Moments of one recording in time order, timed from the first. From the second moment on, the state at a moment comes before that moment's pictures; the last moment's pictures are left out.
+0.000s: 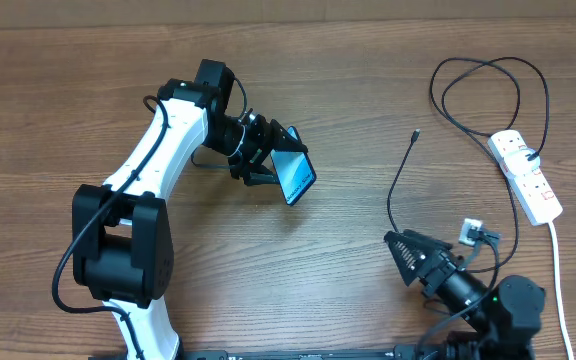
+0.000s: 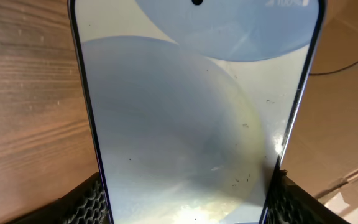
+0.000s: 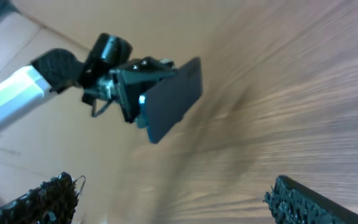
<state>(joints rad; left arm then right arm) -0.23 1.98 1.56 -1.09 0.91 -0.72 -0.06 0.07 0.23 -0.39 -0.74 0.82</state>
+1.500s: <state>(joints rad) -0.29 1.98 1.56 -0.91 0.92 -0.87 0.64 1.09 0.53 0.15 0.05 0.71</state>
